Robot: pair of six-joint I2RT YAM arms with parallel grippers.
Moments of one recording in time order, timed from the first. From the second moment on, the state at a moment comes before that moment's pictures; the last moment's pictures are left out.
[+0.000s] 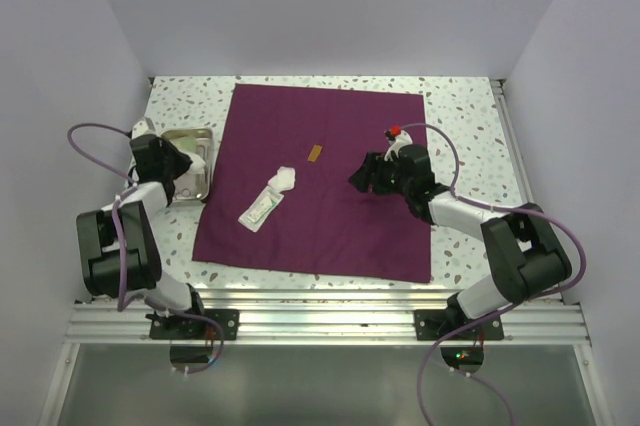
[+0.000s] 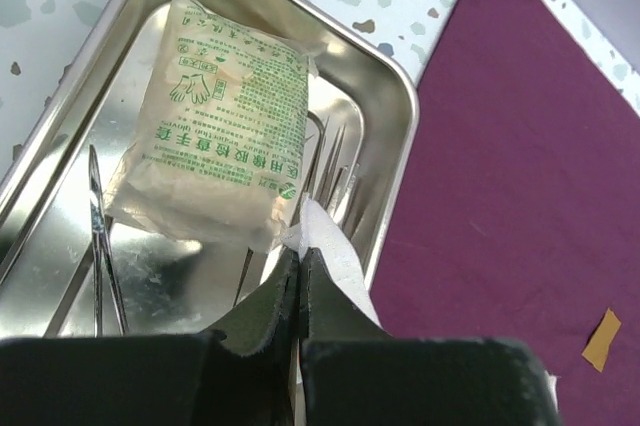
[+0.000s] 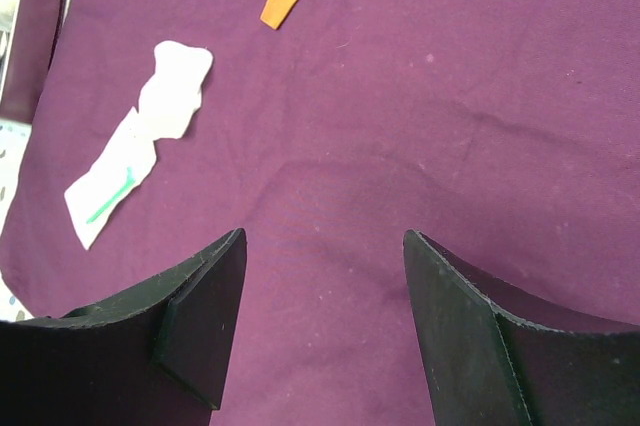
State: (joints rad) left arm 0.27 1.49 0.71 0.27 0.10 -0.50; right arm 0.41 1.52 0.70 0.31 -0.23 0.48
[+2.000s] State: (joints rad) left arm -0.51 1.97 1.41 -0.09 -0.12 -0.33; right arm 0.41 1.50 0.70 0.30 -0.17 0.47
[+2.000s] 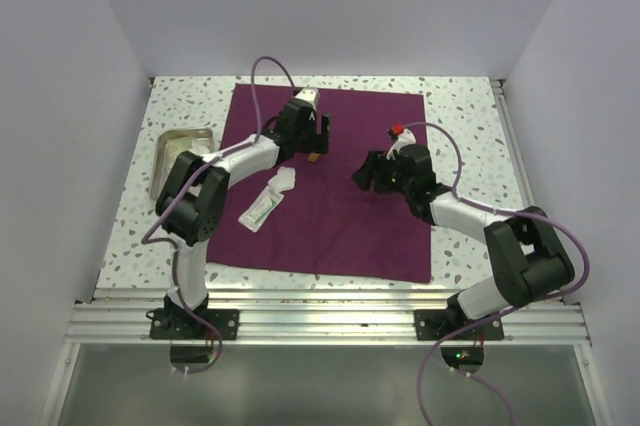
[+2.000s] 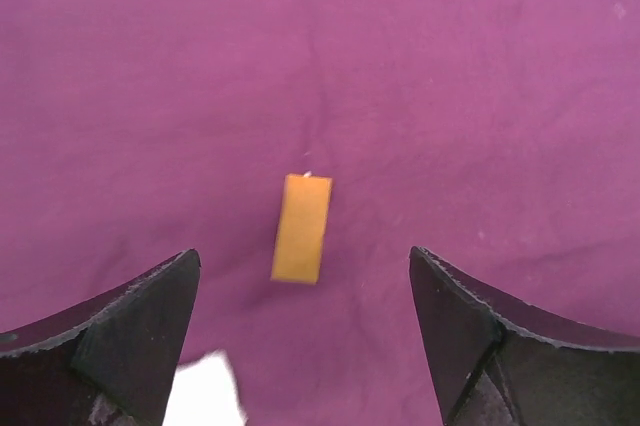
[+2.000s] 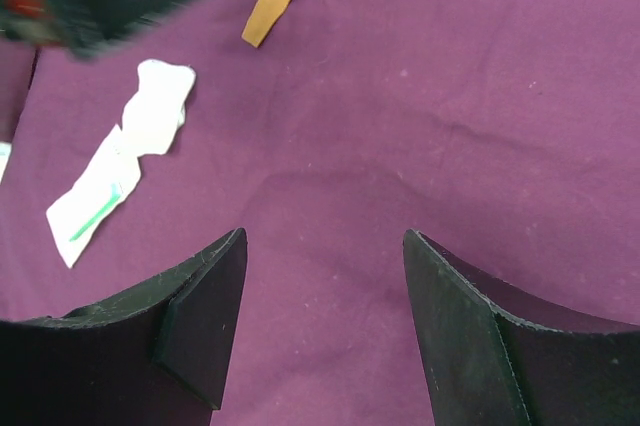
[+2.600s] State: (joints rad) left arm -0.55 2.25 1.67 -0.24 -0.17 -0.26; right arm 0.41 1.47 0.69 0.29 -0.14 0.47
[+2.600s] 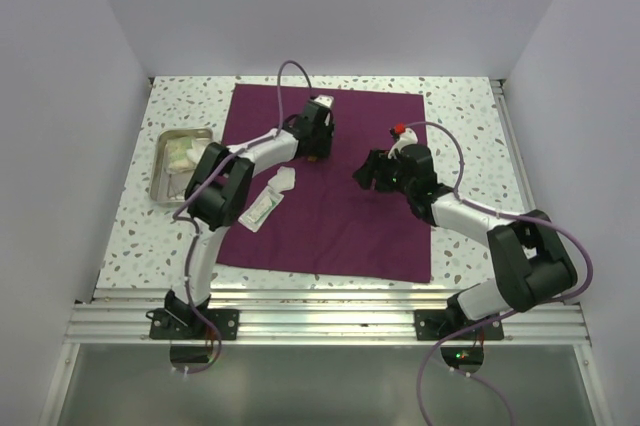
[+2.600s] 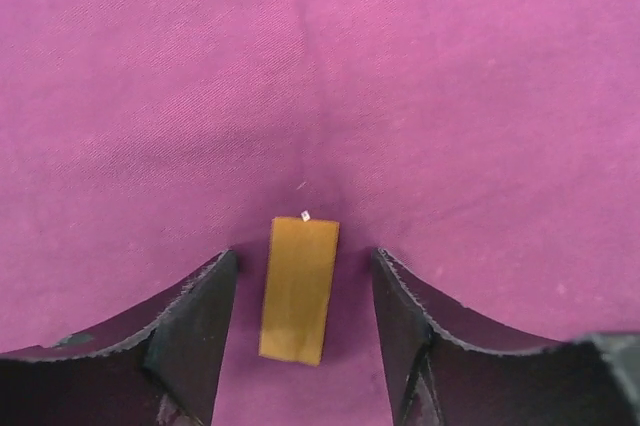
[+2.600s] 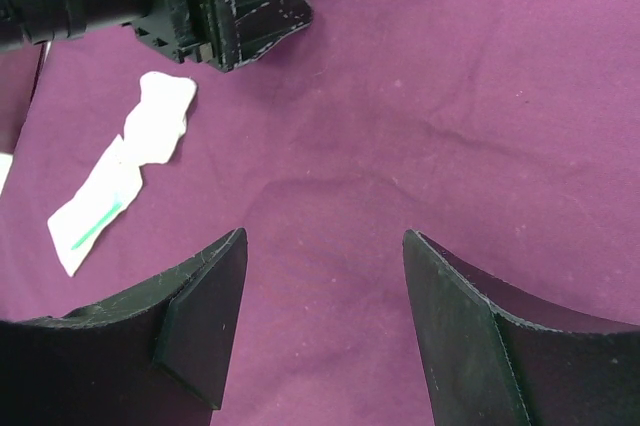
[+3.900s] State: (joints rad) left arm -0.55 2.16 1.72 -0.42 -0.27 -0.24; right arm 0.41 1.47 0.69 0.29 -0.14 0.47
